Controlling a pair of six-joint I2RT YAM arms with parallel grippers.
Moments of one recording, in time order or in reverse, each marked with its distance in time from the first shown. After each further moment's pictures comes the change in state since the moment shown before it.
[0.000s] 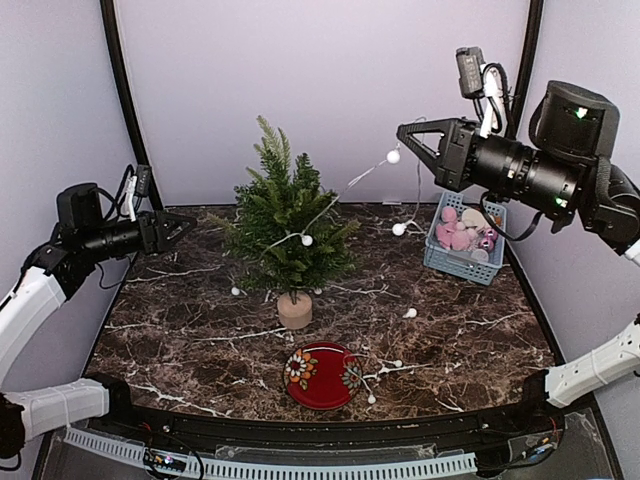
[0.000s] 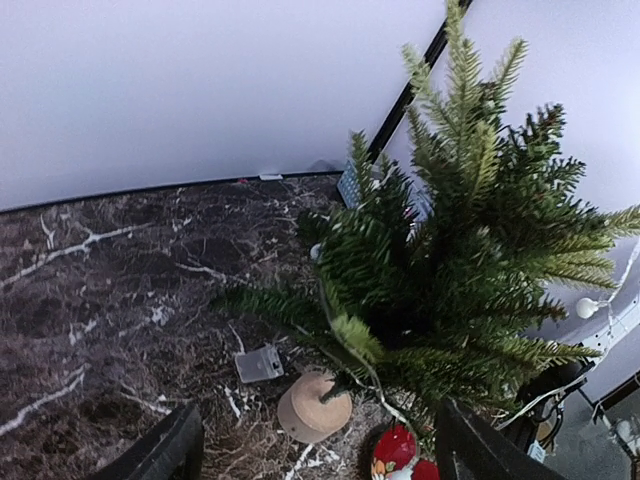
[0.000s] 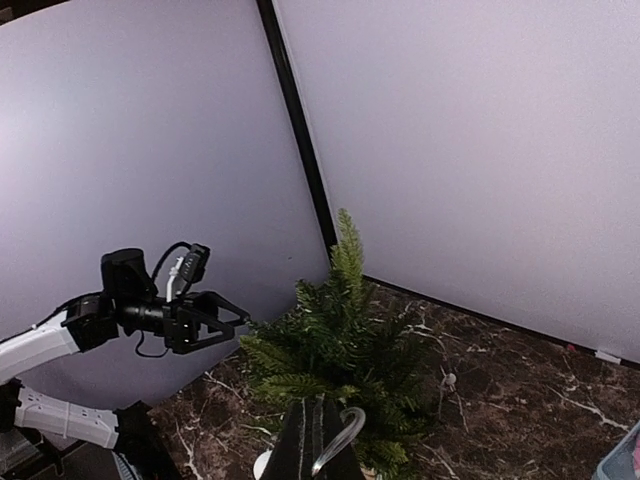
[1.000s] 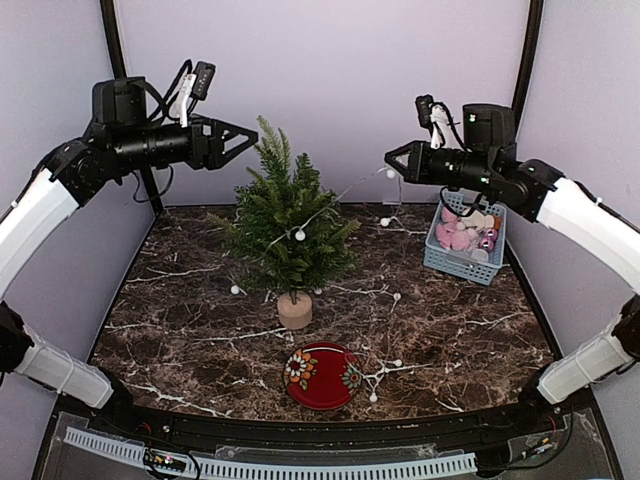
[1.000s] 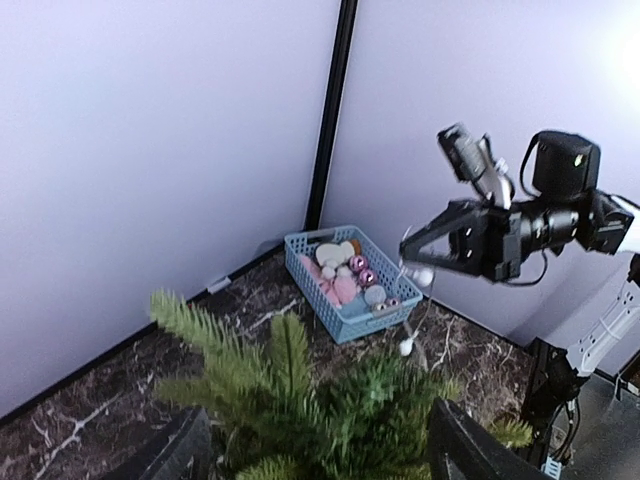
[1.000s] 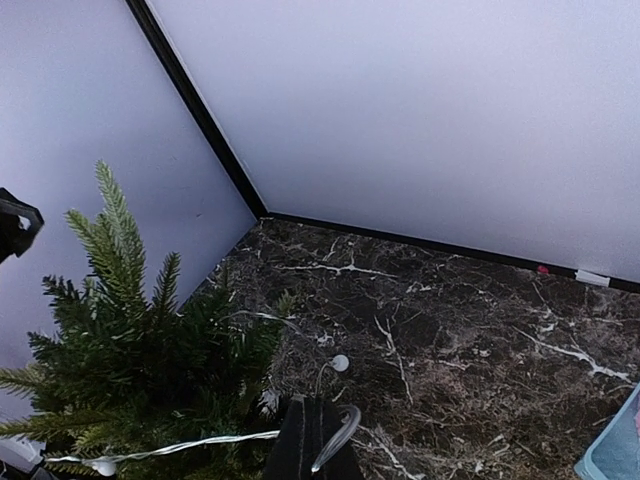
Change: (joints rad) left arm -0.441 0.425 0.776 -0.238 -0.306 0.178; right arm -0.567 0.217 -0.138 0.130 -0.470 0.113
